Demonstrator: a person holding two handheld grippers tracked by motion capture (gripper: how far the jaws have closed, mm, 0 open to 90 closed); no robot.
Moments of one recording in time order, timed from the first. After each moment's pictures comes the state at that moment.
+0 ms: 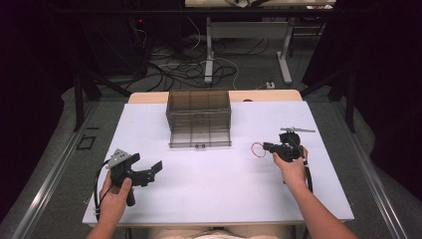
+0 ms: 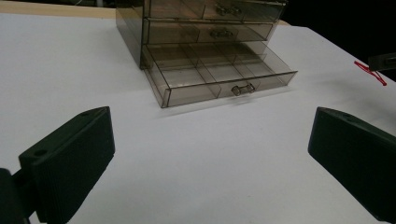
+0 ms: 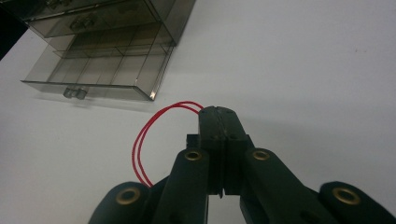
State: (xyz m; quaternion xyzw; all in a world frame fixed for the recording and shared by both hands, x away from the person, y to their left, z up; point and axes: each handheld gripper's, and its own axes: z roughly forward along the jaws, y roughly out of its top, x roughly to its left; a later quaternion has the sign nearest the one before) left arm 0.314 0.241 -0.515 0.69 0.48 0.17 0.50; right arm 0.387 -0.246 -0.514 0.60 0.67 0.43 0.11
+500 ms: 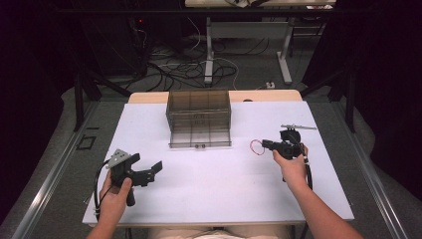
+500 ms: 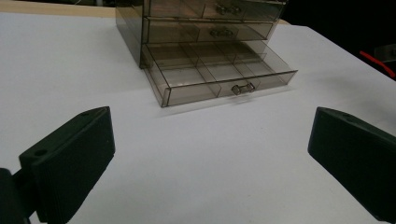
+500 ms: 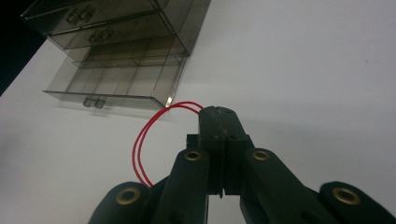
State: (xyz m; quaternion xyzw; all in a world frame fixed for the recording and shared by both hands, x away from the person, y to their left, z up) left arm 0.314 0.240 -0.515 0.69 0.48 0.17 0.50; right arm 0.388 -0.243 -0.502 0.60 0.66 0.44 0.09
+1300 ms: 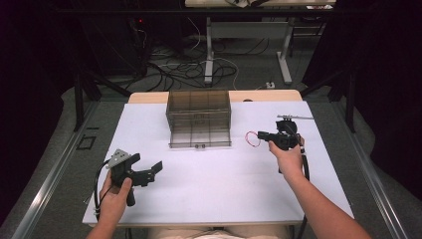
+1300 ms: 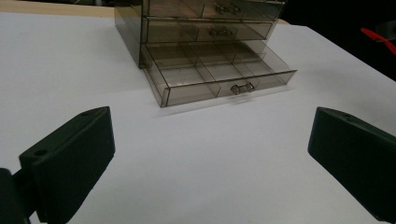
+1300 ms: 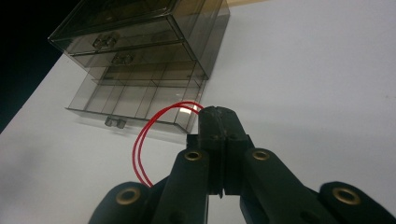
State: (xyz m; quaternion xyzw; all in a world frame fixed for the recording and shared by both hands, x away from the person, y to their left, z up) left arm 0.314 0.241 -0.515 0.70 0.48 0.17 0.50; right arm 0.402 -0.229 -0.476 0.59 0.66 0.45 0.09
